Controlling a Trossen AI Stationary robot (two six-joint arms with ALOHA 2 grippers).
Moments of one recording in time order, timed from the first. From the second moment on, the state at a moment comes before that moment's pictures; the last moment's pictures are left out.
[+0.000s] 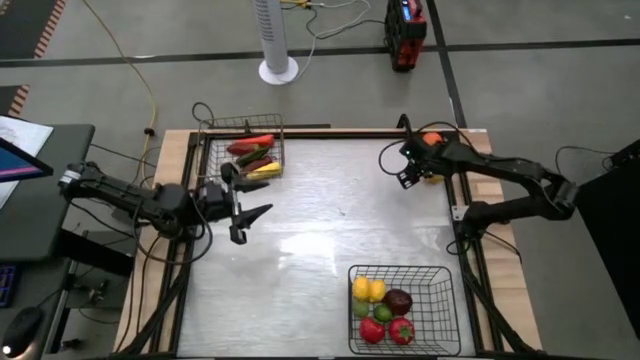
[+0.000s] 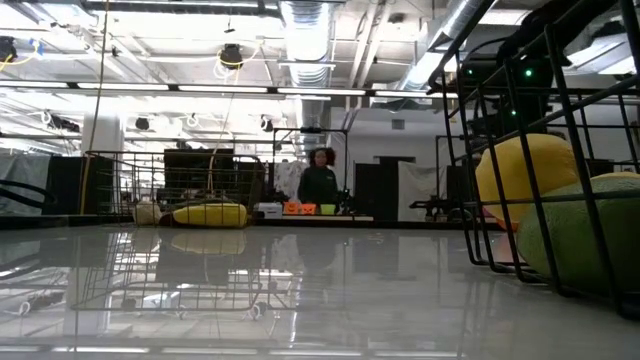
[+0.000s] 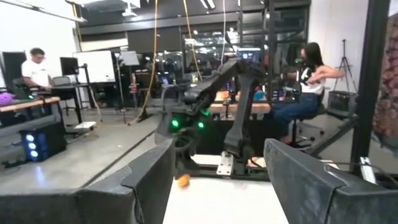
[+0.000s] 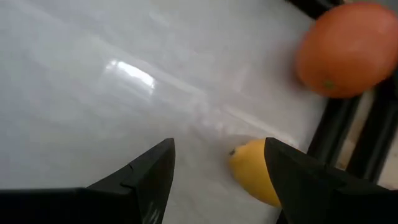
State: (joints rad) left arm -0.29 0.83 0.63 0.38 -0.51 0.11; right arm -0.66 1.22 0.75 -0.80 0.37 0.36
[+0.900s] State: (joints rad) left arm -0.46 0.76 0.63 0.34 -0.58 0.12; right arm -0.84 1.27 0.72 -0.92 0.36 0.61
